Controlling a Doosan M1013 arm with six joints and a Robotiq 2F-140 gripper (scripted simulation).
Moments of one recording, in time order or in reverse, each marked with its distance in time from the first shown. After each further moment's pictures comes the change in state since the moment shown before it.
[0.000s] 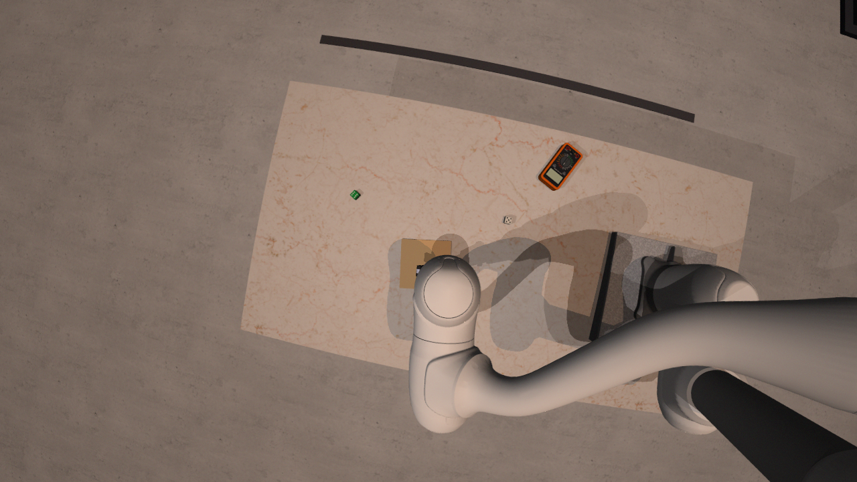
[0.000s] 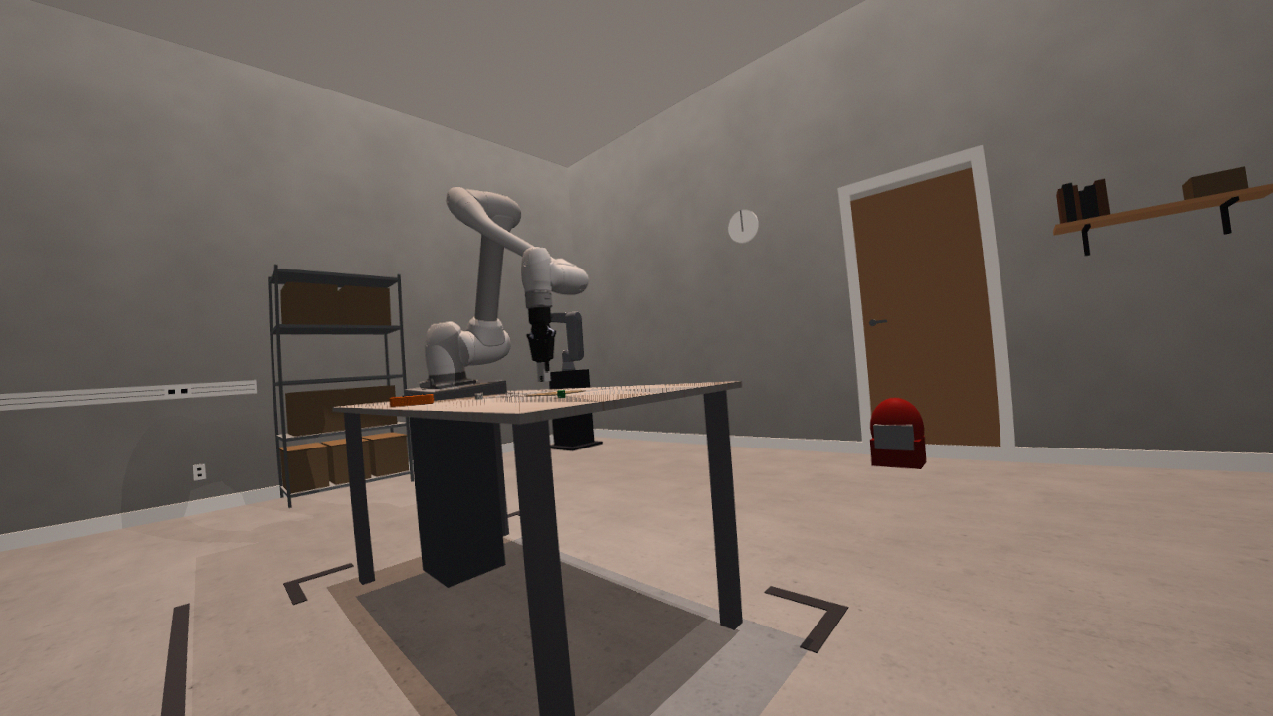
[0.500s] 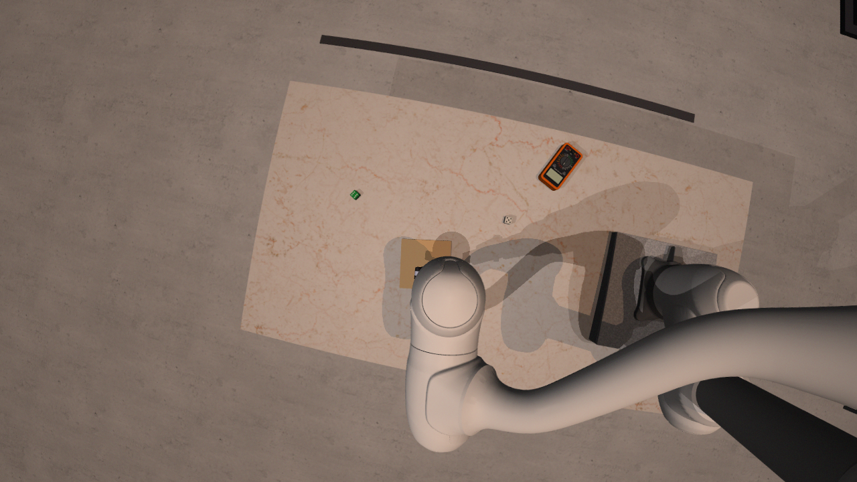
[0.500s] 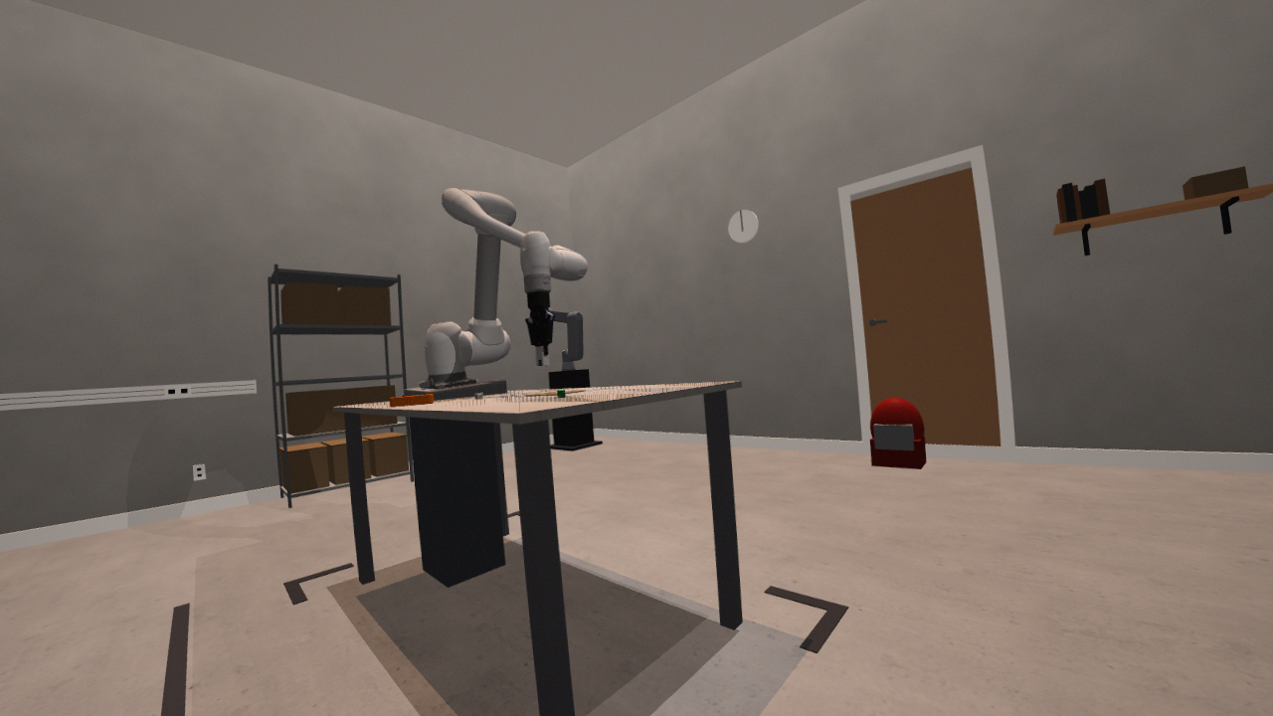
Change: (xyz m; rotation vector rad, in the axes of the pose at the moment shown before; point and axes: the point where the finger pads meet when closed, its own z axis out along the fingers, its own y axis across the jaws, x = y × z) arm -0.001 0.000 -0.054 0.000 0.000 0.000
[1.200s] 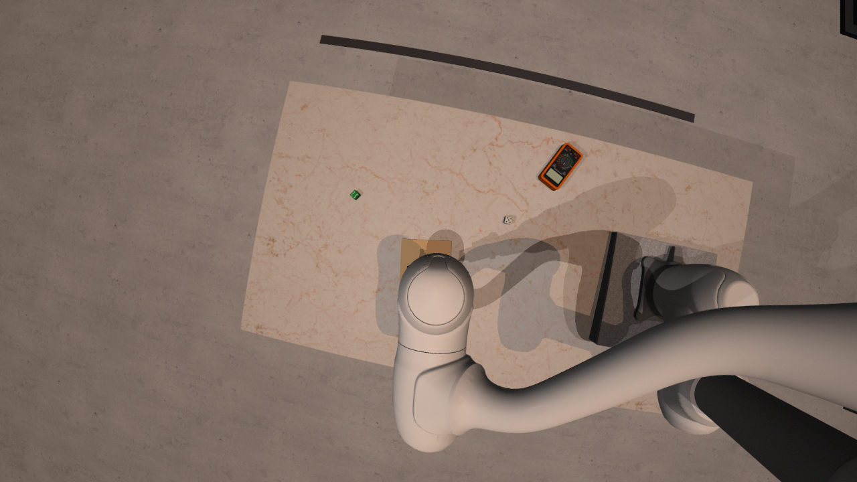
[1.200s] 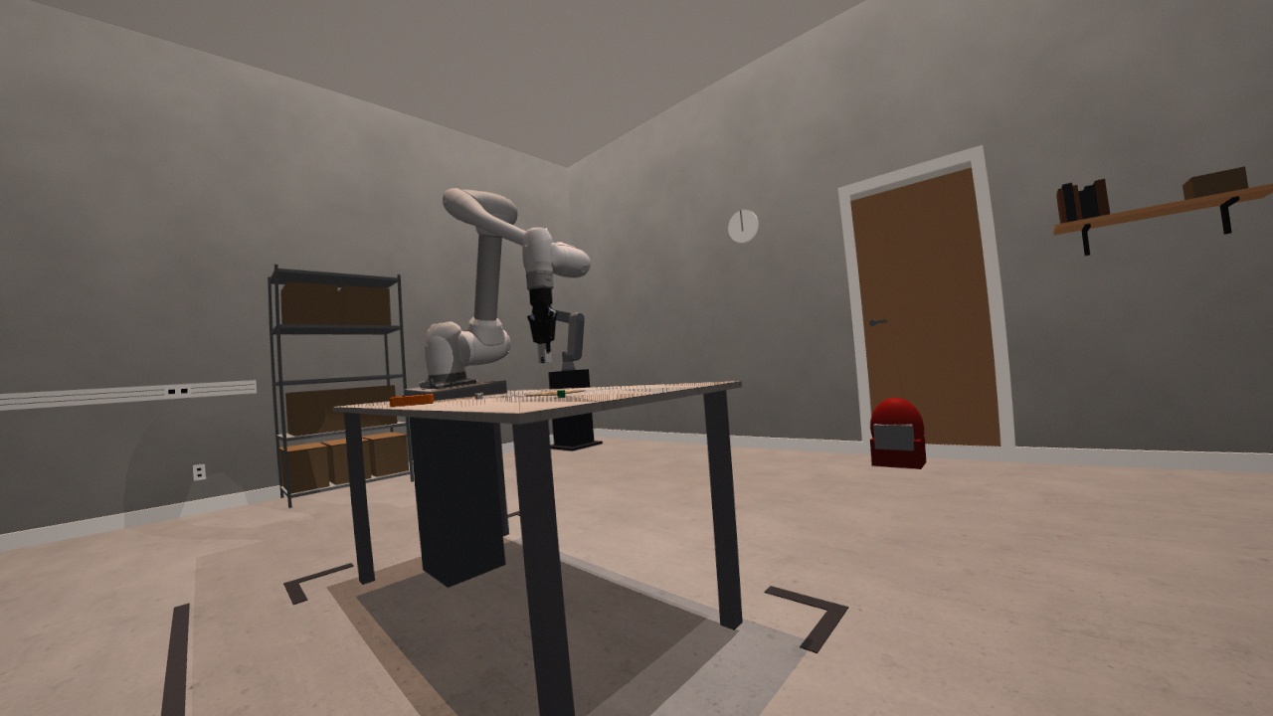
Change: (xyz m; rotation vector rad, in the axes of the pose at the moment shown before) arm -0.003 0.016 -0.008 0.004 0.002 -0.016
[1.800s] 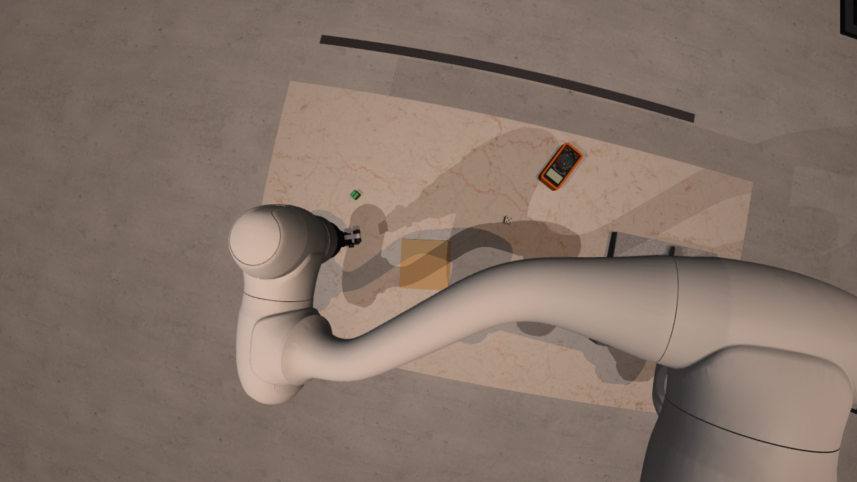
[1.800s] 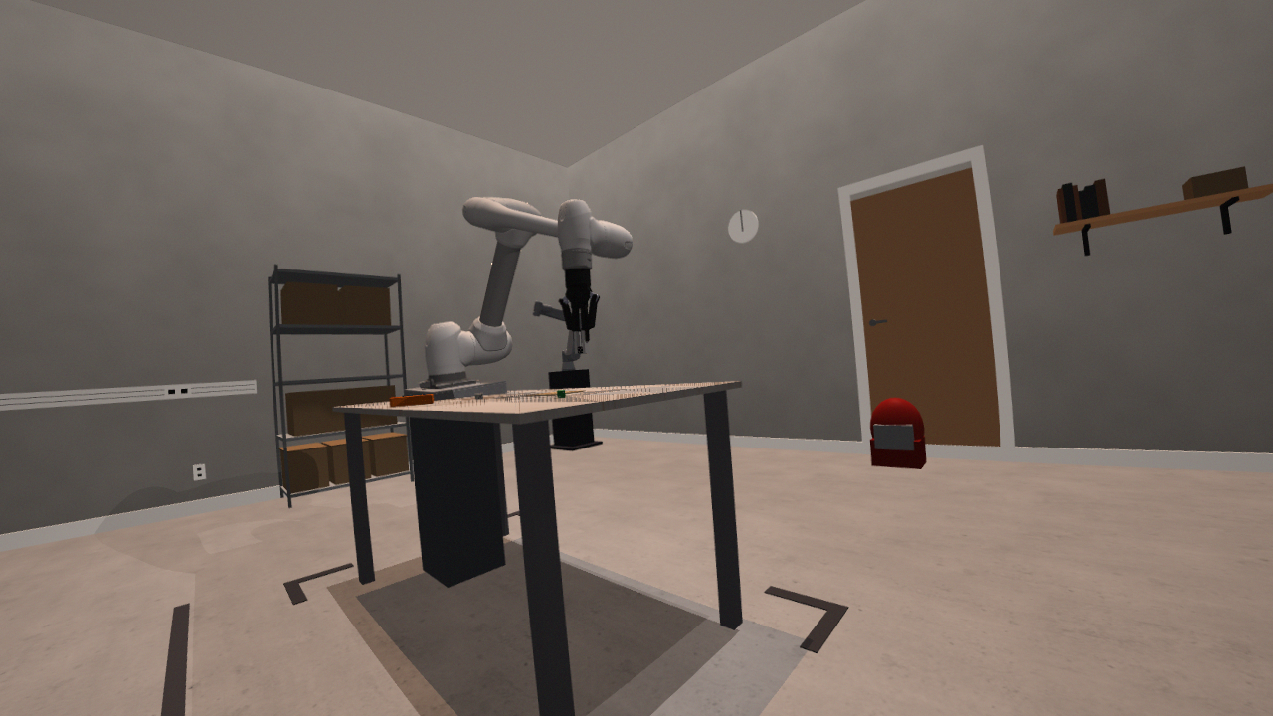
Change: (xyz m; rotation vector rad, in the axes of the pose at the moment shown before) arm -0.049 0.222 -0.016 0.014 0.003 -0.241
